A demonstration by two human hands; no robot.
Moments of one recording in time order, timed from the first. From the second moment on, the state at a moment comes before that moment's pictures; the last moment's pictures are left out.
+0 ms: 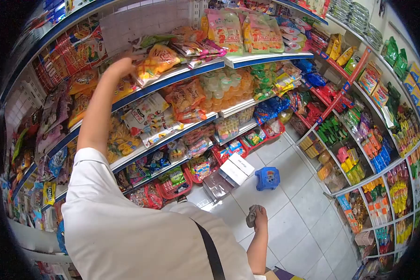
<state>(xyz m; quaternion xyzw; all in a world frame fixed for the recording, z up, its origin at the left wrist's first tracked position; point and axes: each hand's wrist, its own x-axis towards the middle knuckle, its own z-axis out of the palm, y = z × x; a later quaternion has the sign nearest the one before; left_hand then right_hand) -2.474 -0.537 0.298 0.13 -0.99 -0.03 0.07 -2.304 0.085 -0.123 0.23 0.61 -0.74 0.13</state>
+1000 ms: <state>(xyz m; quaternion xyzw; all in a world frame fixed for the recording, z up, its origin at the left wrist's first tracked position) -2.473 -0.493 0.272 0.10 -0.99 -0.03 0.12 -2.283 0.086 -0.156 0.26 0.65 -0.69 0.17</state>
